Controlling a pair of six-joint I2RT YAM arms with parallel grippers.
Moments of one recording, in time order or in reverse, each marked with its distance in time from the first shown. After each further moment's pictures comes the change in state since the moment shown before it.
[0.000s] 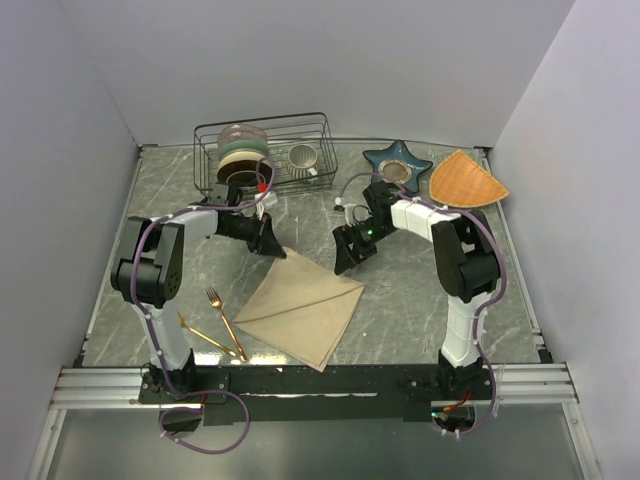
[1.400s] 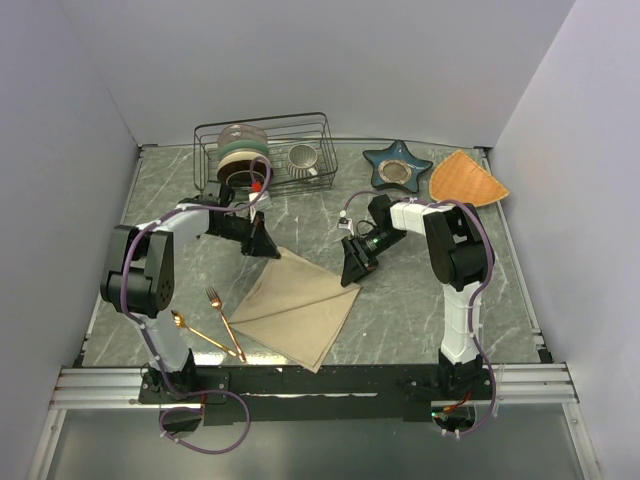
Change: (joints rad) left arm 0.028 -0.087 0.003 -0.200 0.069 0.306; right arm -0.045 0.123 0.002 -0.172 -0.209 -0.103
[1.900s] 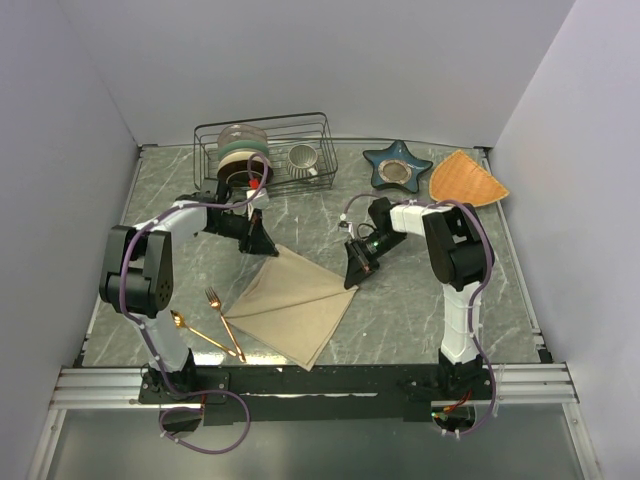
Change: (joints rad) left arm 0.021 -0.005 0.031 -0.049 0.003 0.021; right arm 0.000 0.000 -0.025 0.018 0.034 -0.017
